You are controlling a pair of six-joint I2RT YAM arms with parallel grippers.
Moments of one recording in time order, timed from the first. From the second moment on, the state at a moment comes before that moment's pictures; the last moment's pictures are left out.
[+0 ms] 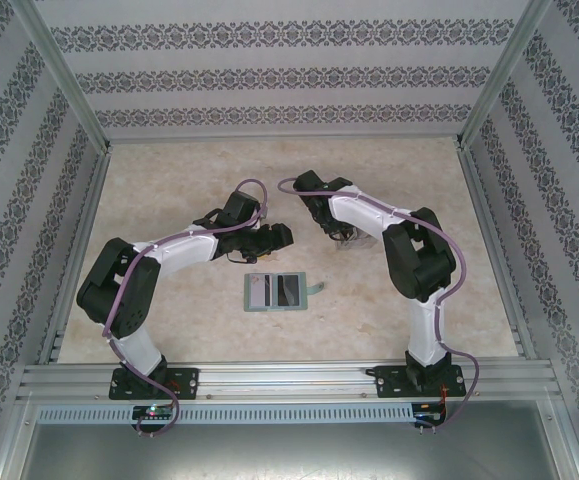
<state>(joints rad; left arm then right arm) -0.50 1.72 1.02 -0.20 0.42 -0.83 0.54 2.03 1.53 -0.92 0.60 0.30</state>
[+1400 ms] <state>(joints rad) -0.50 1.68 0.99 -0.20 0.42 -0.83 0.49 1.84 1.44 -0.87 0.37 0.39</state>
